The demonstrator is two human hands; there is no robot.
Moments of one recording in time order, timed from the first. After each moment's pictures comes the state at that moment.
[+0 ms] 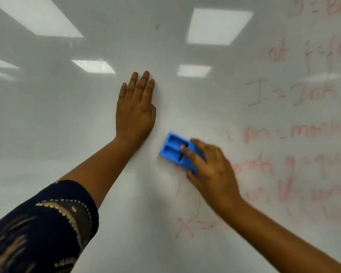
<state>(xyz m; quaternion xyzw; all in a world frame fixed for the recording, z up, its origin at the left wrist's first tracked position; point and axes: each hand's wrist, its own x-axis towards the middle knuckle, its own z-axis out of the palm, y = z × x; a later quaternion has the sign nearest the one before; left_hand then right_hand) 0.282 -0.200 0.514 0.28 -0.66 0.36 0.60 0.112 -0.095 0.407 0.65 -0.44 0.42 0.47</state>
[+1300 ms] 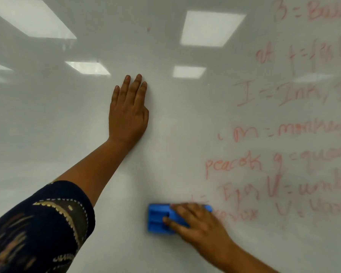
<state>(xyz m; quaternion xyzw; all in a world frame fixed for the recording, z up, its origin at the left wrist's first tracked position) 0.283 -0.200 0.511 0.28 -0.66 0.37 0.59 0.089 -0.100 0.292 0.73 -0.34 0.28 0.52</state>
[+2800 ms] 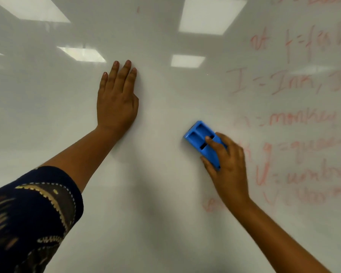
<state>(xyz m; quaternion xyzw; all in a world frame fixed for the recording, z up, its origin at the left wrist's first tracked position) 0.281 -0.205 0.507 0.28 -0.64 0.39 0.61 0.049 -0.083 0.378 0.59 -0.47 0.54 0.39</state>
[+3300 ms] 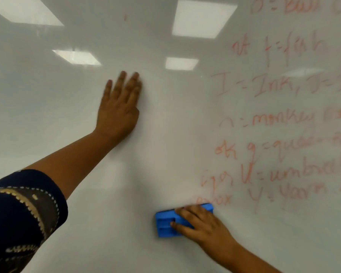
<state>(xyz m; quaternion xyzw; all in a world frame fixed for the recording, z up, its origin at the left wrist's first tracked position) 0.265 -0.178 0.500 0.28 -0.71 0.40 0.51 0.026 -0.065 0.256 0.74 -0.37 0.24 0.50</state>
